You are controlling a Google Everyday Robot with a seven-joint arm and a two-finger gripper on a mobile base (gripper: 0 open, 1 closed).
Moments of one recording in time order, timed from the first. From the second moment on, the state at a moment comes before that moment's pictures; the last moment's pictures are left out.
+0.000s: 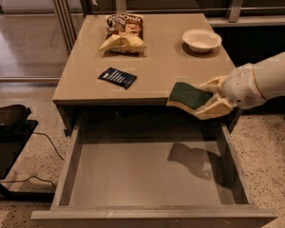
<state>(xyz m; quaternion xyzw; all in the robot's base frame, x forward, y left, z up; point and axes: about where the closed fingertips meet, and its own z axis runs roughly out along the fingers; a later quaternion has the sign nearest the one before) 0.529 -0.164 0.838 -0.58 0.71 0.17 0.36</state>
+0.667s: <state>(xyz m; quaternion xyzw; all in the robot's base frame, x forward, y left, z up) 0.490 -0.164 0.719 -0.56 0.74 0.18 0.33</state>
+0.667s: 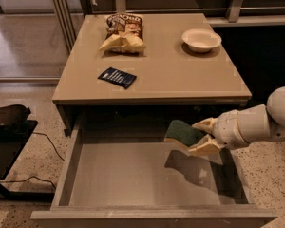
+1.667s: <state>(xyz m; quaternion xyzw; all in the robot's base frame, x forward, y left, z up) 0.510 -0.155 0.675 -0.55 0.75 0.19 0.32</state>
